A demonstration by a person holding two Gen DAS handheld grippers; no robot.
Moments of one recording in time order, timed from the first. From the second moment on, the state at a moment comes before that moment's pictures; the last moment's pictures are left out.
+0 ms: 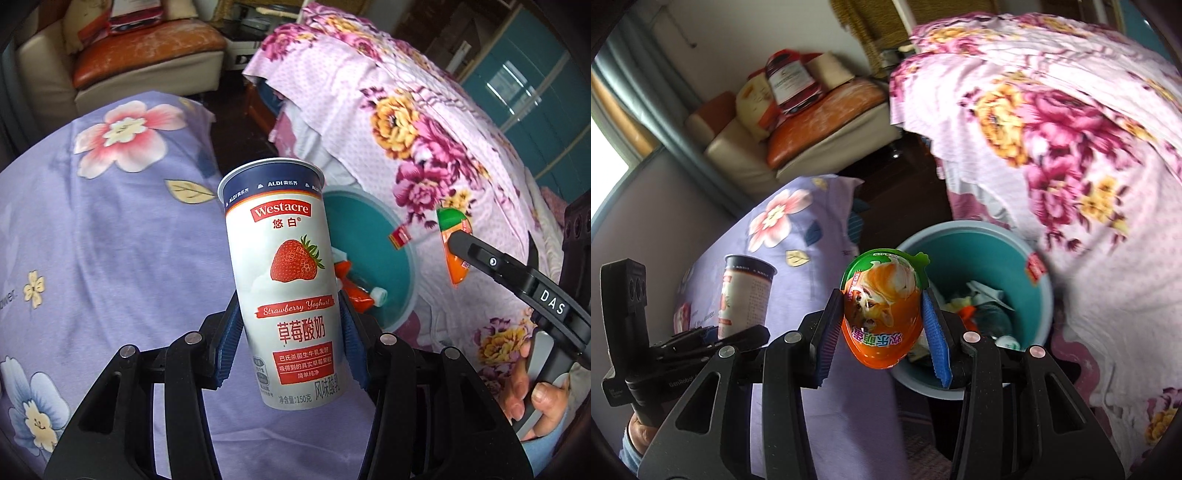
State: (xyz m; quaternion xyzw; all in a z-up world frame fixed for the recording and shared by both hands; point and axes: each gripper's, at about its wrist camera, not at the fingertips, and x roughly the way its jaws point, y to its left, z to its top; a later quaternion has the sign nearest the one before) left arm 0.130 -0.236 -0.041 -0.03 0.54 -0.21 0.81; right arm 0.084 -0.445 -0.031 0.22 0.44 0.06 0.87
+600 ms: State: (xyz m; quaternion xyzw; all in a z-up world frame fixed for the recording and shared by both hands) left arm 0.151 -0.319 -0.069 0.01 0.56 -0.26 0.78; right arm 0.081 -0.494 -0.048 0.24 0.44 0.03 0.86
